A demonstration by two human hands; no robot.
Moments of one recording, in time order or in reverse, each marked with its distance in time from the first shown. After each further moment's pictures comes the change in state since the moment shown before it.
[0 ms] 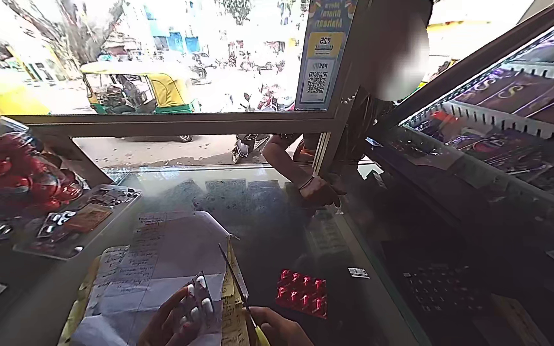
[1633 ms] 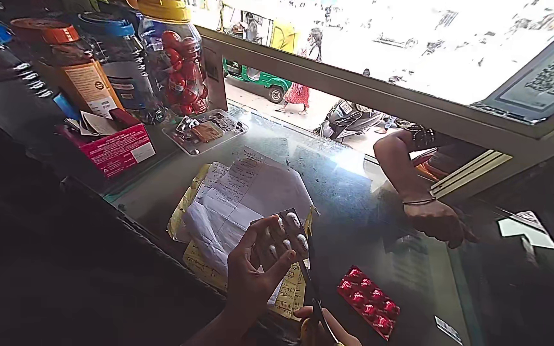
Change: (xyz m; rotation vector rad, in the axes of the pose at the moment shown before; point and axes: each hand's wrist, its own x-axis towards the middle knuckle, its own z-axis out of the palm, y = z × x) left_hand 0.001 0.018 0.068 0.361 0.435 0.344; right_hand -0.013 -0.015 -0.010 -0.086 -0.371 -0.039
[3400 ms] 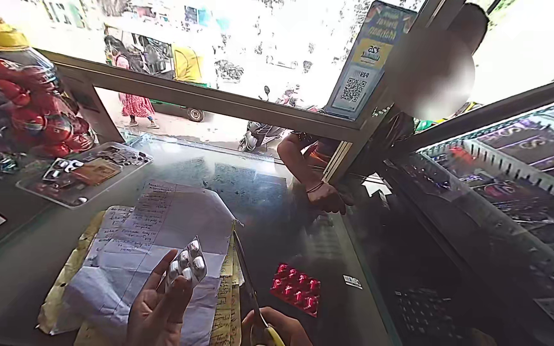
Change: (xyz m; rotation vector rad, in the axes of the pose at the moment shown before) left_hand 0.007 -0.007 -0.016 -0.420 0.017 -0.455; right_hand 0.002 0.000 0.008 0.283 0.332 0.020
